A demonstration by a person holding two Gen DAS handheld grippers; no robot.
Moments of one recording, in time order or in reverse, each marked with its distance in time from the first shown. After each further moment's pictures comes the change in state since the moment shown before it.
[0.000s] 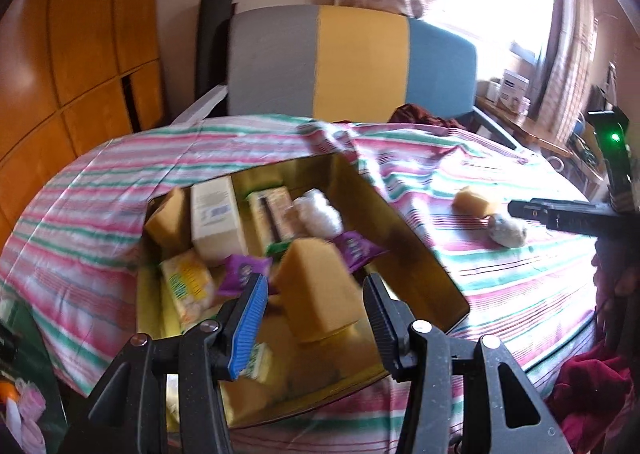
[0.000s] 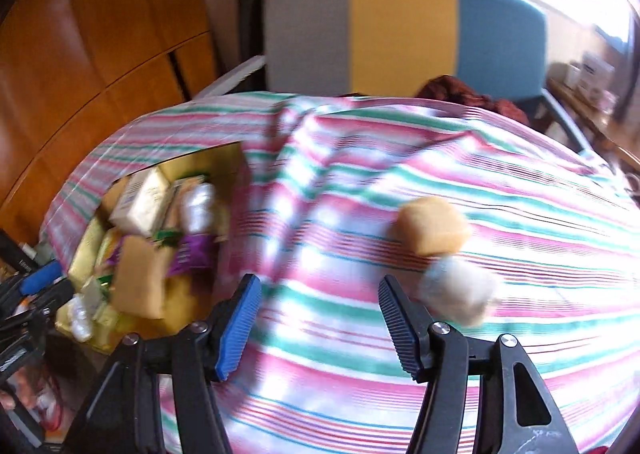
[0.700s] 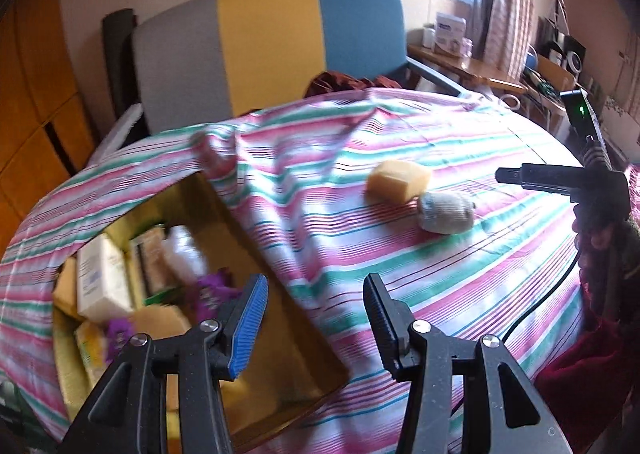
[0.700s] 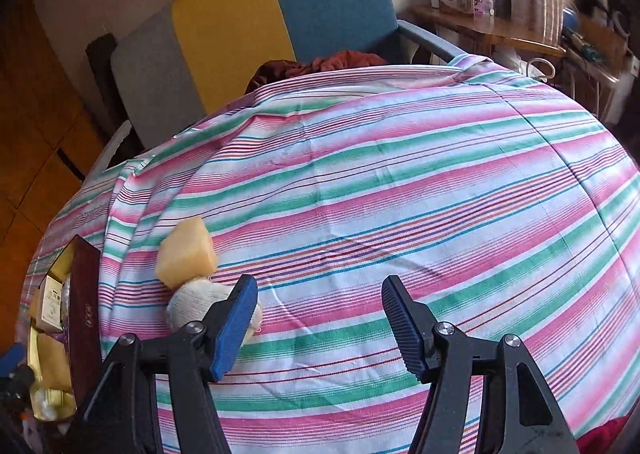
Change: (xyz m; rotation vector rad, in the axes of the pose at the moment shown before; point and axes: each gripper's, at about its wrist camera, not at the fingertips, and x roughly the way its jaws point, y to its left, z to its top) left arm 0.056 -0.127 0.037 0.224 0.107 -0.112; right arm 0.005 -0.197 -0.025 0.404 -0.011 -0.160
